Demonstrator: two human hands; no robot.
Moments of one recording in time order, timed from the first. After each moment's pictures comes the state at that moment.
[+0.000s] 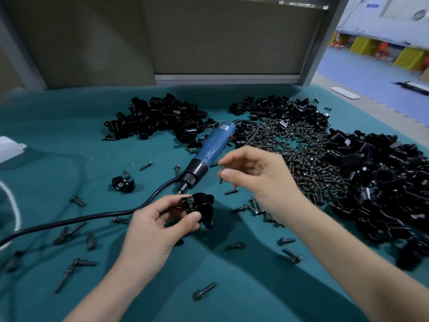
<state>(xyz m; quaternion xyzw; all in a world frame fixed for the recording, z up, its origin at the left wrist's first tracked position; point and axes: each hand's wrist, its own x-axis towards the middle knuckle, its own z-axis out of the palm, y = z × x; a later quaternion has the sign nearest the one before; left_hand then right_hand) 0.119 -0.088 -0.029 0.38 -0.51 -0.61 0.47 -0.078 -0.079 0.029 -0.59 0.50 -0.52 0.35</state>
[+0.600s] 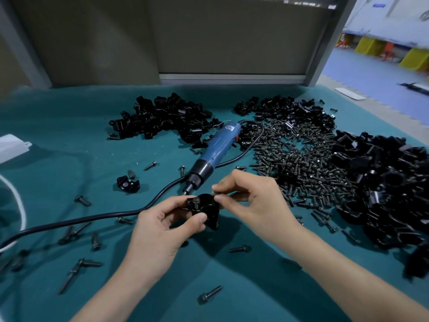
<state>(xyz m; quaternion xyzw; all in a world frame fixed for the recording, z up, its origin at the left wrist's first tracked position) 0.123 -0.091 -0.034 0.38 -0.54 -0.60 0.46 -0.064 -0.074 -0.001 -0.71 0.49 -0.46 0.21</state>
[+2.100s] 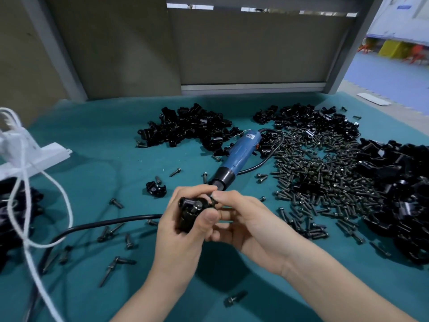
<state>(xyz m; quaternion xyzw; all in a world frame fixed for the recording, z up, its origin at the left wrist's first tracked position) 0.121 -0.076 -0.013 0.29 -0.57 -0.49 0.60 -0.002 -0.063 0.023 -0.34 0.38 -0.48 0.71</state>
